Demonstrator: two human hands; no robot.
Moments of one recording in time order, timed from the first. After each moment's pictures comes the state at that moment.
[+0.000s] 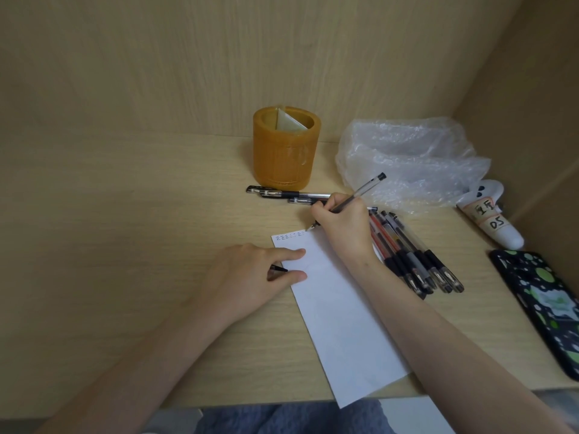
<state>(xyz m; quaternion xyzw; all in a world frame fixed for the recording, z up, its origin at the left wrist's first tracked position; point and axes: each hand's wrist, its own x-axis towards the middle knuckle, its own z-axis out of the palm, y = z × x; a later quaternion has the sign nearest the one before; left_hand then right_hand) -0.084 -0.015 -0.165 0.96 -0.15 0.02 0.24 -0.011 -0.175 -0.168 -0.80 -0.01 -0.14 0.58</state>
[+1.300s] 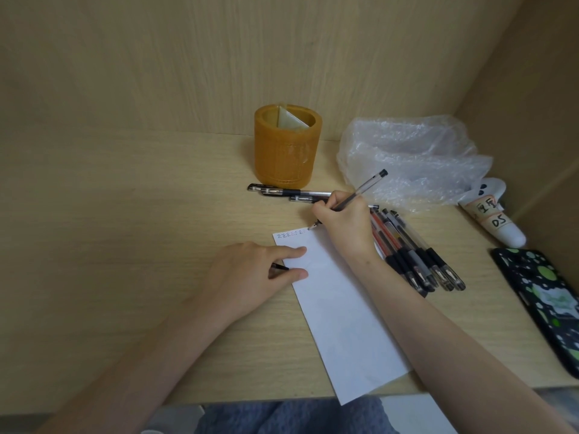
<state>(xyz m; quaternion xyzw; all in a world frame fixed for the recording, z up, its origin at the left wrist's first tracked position) -0.086 -0.015 -0.162 0.96 -0.15 0.02 0.24 -0.010 -0.177 -0.170 -0.80 -0.02 -0.14 0.58</state>
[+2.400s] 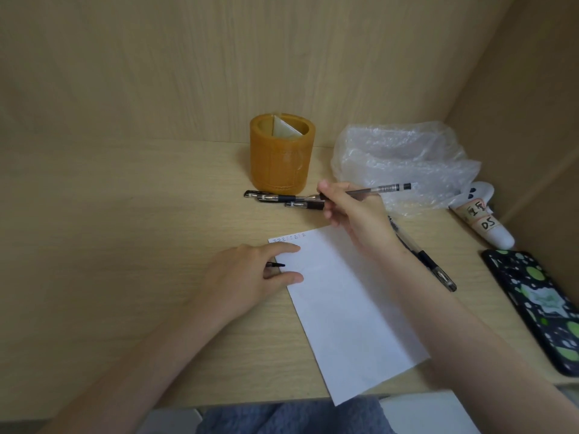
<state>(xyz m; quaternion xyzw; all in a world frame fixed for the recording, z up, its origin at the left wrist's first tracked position) -0.082 -0.014 -0.163 0.95 -0.13 0.00 0.28 -0.012 -0.199 -0.140 -0.67 -0.05 -0.02 0.74</state>
